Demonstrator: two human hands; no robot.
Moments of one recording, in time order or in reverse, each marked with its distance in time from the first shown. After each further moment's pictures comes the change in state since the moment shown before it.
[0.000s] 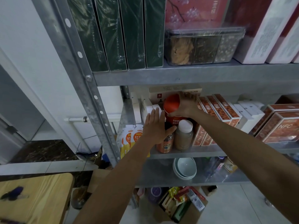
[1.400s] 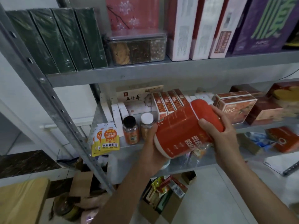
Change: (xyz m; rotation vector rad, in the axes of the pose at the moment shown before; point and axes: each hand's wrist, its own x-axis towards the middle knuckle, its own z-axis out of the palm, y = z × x) left_hand -0.135 0.167 -0.036 -2.219 -0.459 -0.122; right_hand -0.285 0.077 -0.114 1.347 0.387 0.237
